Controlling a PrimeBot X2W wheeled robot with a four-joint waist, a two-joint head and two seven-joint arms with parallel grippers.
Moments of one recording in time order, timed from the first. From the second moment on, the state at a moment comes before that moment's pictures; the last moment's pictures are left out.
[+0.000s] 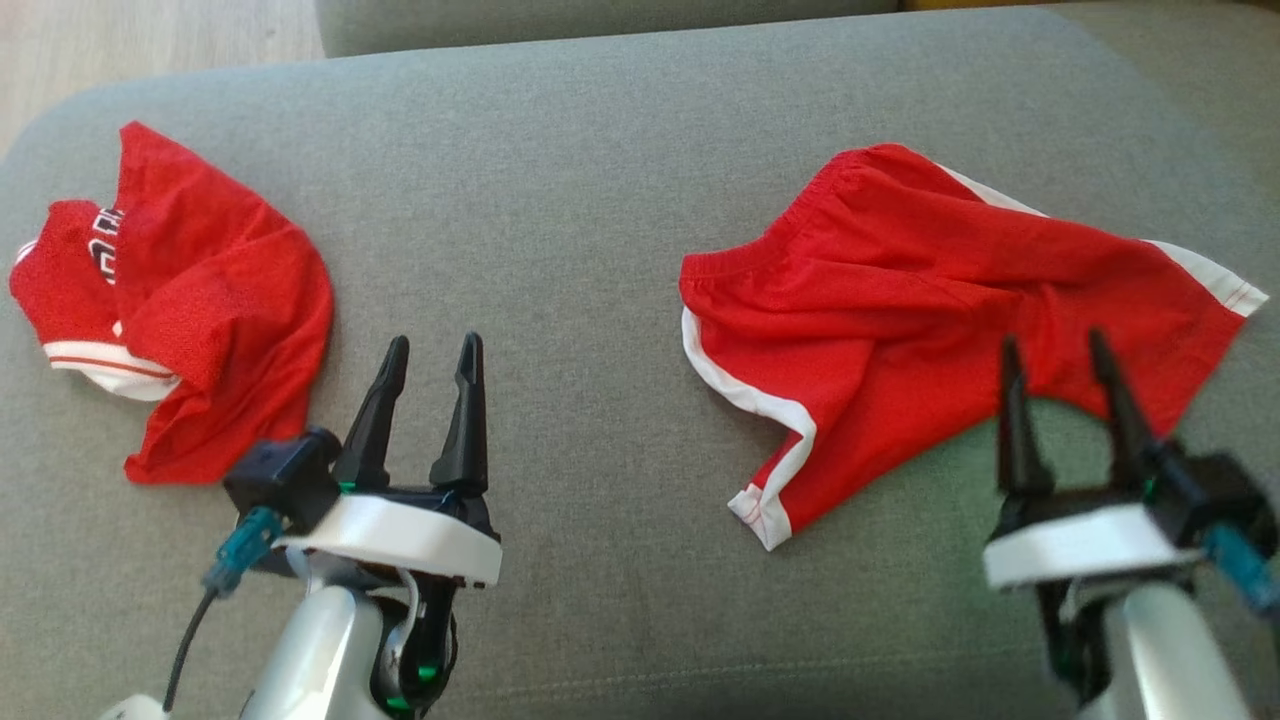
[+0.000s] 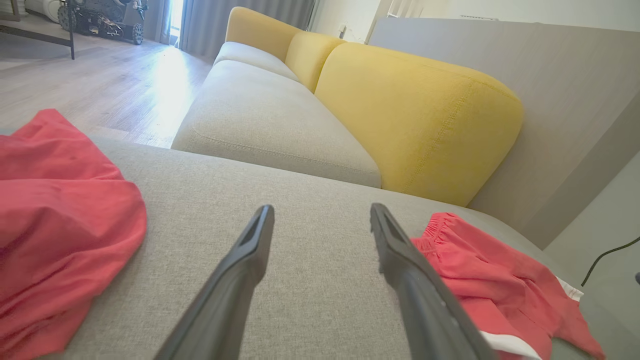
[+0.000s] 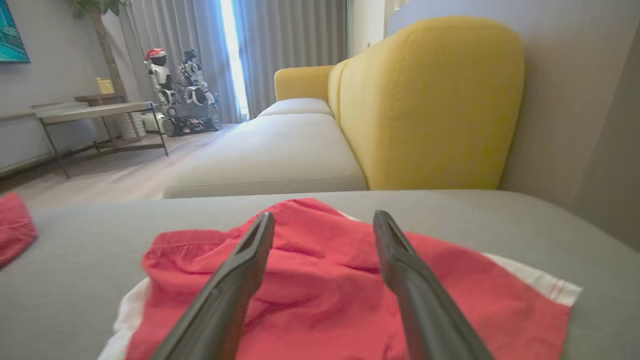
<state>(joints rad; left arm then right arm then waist) -0.14 0.05 -0.28 0.16 -0.40 0.02 -0.25 -0.11 -0.05 -0.02 0.21 0.06 0.12 -0.25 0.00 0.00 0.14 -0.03</state>
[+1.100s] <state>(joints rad) -0.13 0.05 -0.30 0.16 -0.41 0.02 -0.25 -0.08 -0.05 0.24 0.32 0.10 0.12 -0.11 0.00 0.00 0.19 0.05</state>
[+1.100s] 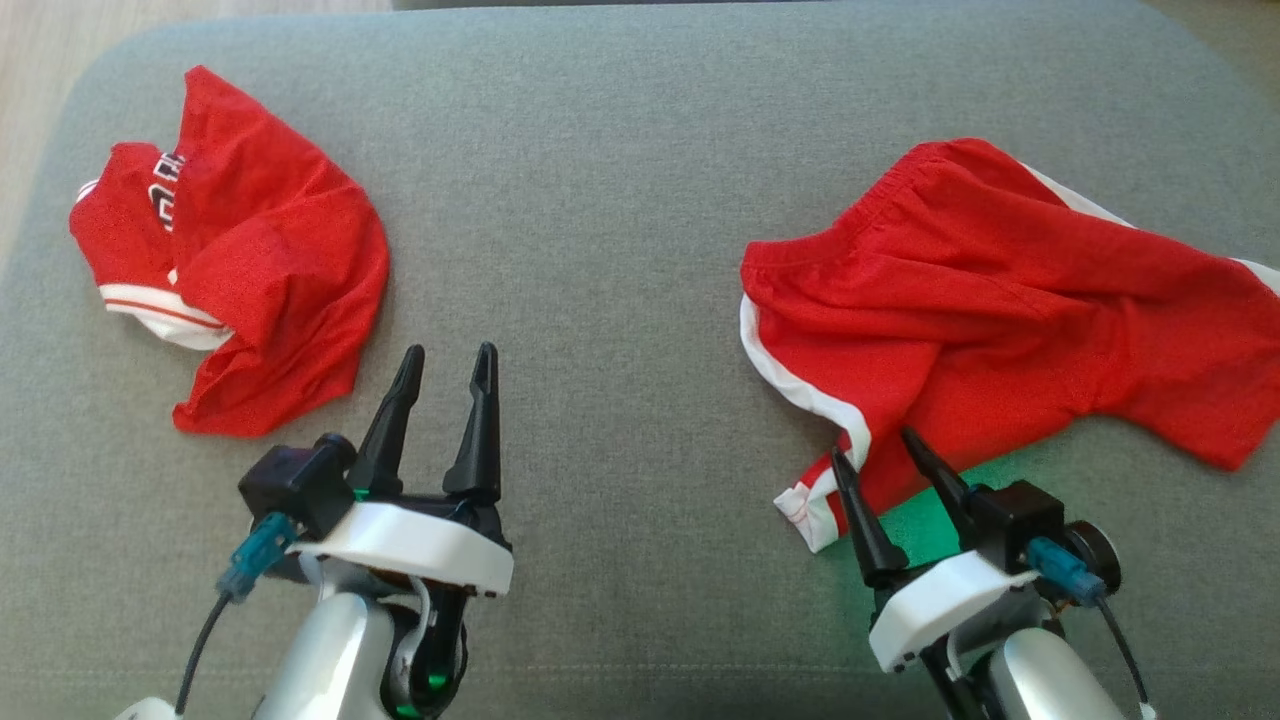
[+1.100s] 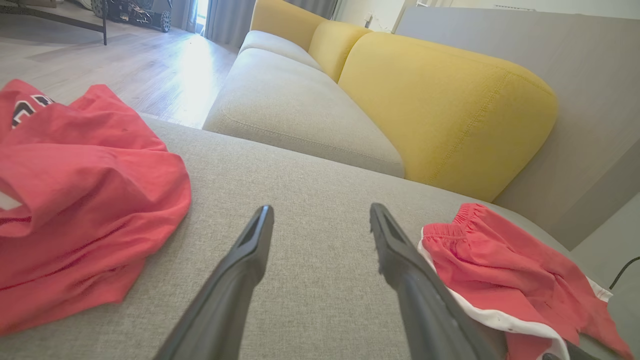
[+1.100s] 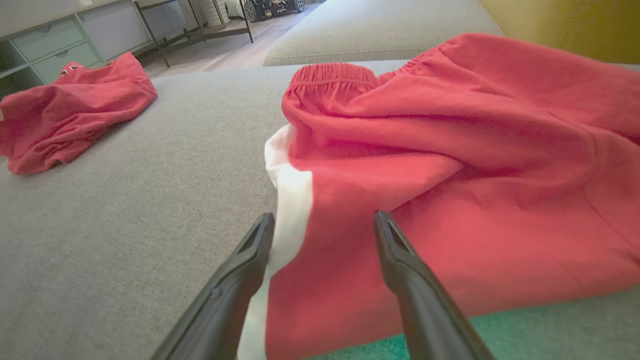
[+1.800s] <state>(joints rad) -0.15 0.05 -0.31 0.16 -0.42 0.03 -0.25 -0.25 -0.07 0.01 0.39 -0.08 0.12 -0.11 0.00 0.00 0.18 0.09</state>
